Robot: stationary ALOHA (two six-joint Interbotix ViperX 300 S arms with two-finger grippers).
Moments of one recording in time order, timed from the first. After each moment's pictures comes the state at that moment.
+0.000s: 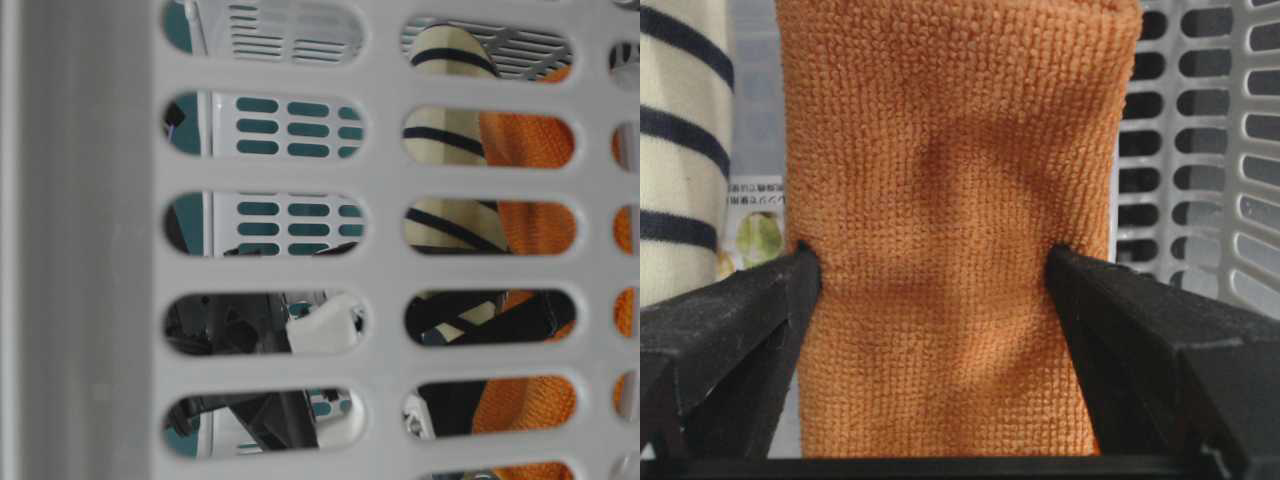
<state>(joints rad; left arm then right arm) -0.15 0.18 0.21 0.04 0.71 -0.12 -0.01 -0.97 1.20 0.02 -0.27 0.03</state>
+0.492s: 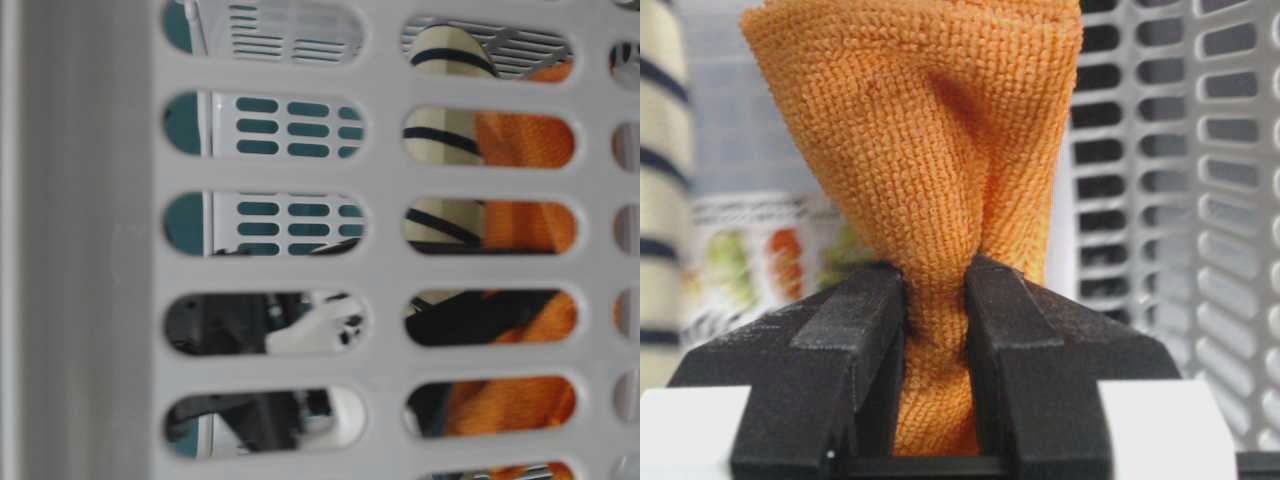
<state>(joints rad) -0.15 0.15 0.19 0.04 0.73 -0.10 -0.01 -0.97 1.20 0.02 -0.27 0.03</state>
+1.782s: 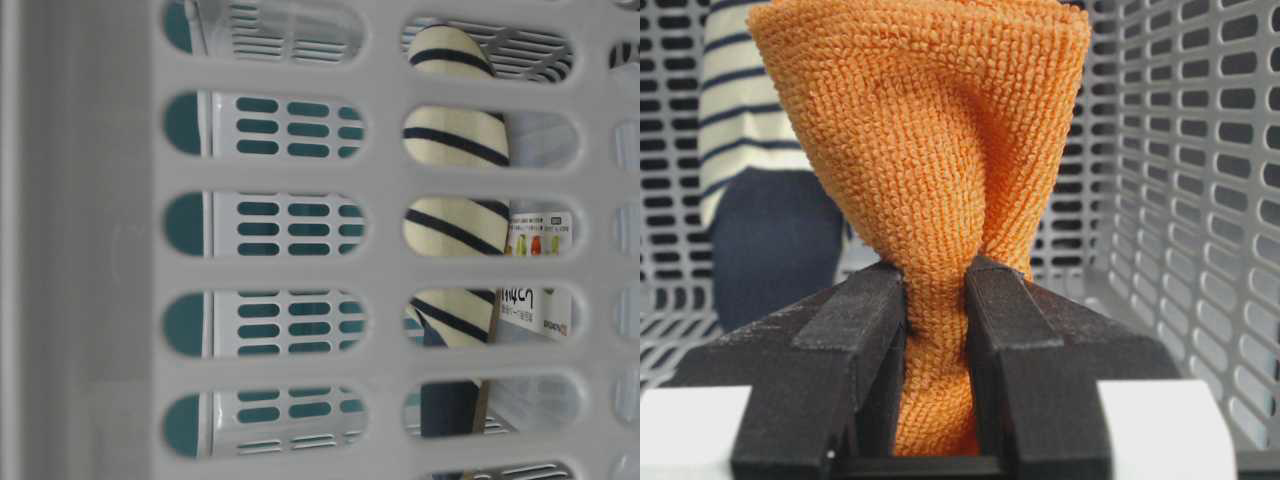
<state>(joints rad) -0.12 0.10 -0.47 0.04 1.45 -0.10 -0.01 -0.98 1.20 0.02 -0.27 0.03</state>
